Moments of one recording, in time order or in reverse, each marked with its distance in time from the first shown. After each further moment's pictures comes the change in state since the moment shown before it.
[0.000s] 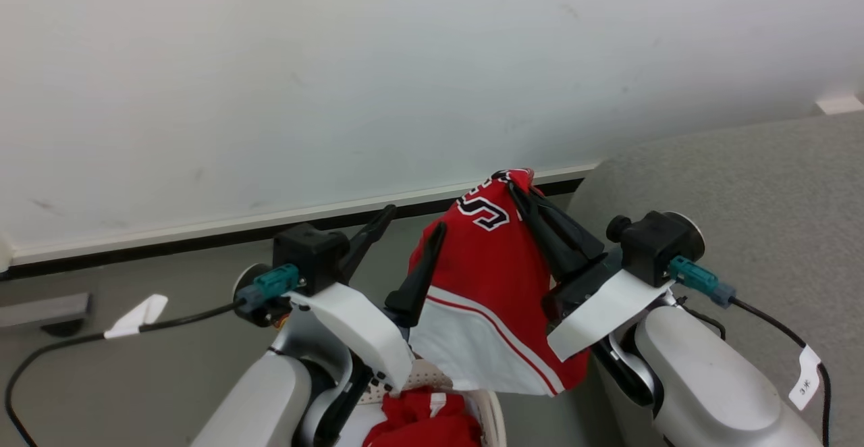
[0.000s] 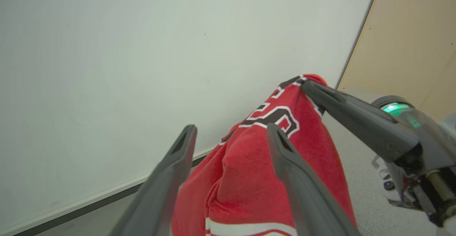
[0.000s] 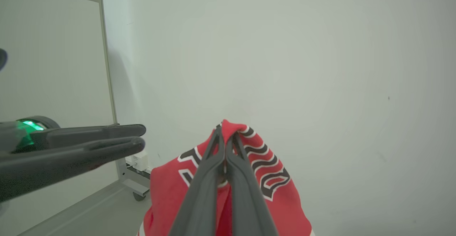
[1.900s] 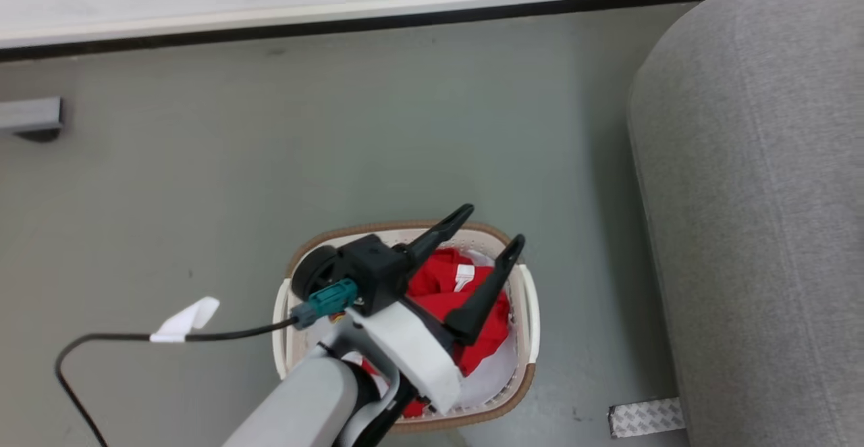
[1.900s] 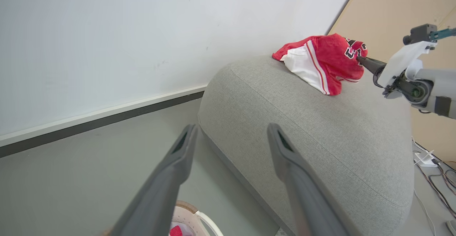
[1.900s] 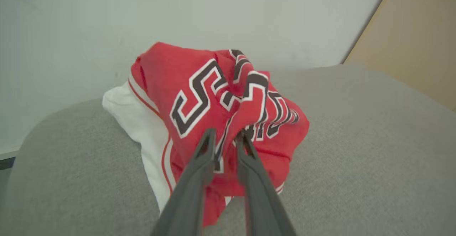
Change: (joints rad) left arm -0.060 -0.001 -0.156 -0.041 0.005 -0.064 -0.077; right arm -0.159 -0.331 -1.132 0.587 -0.481 0.000 0.010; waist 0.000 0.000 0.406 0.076
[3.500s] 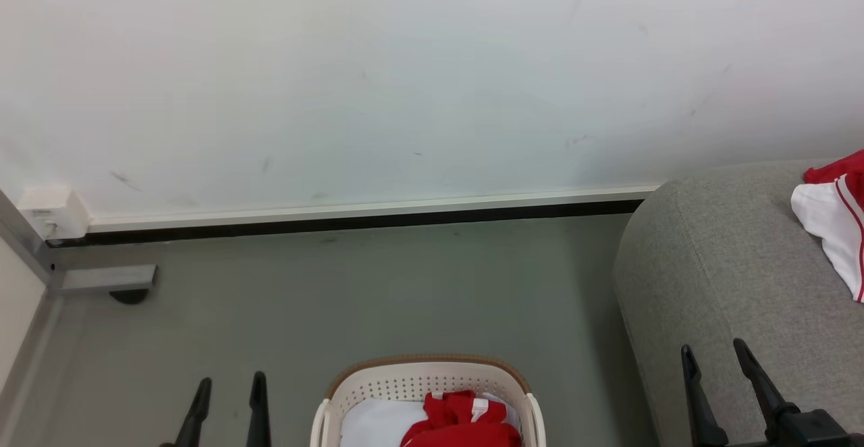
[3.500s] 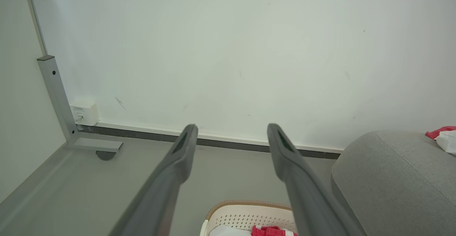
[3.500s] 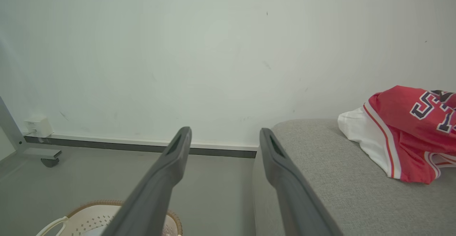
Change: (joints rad) left arm 0.620 -0.097 0.571 0.026 0.183 0.088 -0.296; right arm 0.807 0.404 0.454 -0.794 0.043 0.000 -0.010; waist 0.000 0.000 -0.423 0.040
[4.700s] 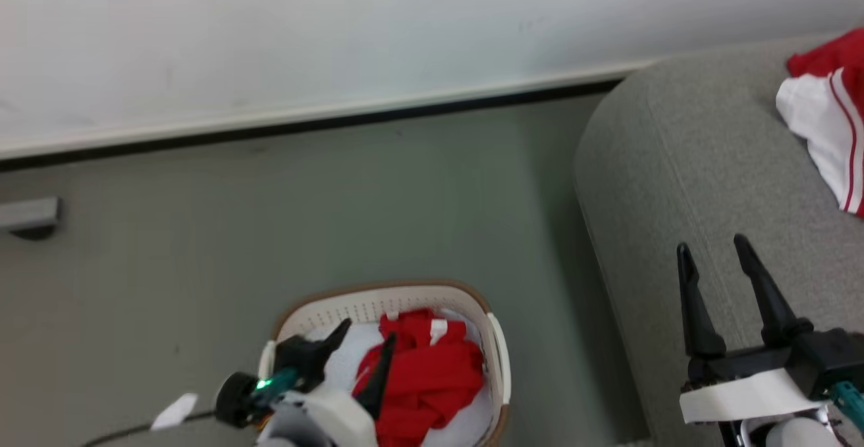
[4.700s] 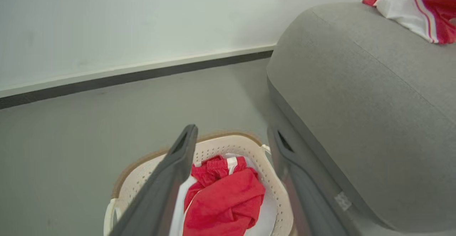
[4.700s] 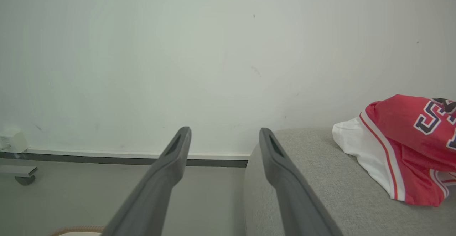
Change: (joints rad) left arm -0.360 -0.020 -0.202 0.409 0.102 -0.139 0.091; right arm -0.155 0.000 0.037 -0.085 0.034 0.000 0.000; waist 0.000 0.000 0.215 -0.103
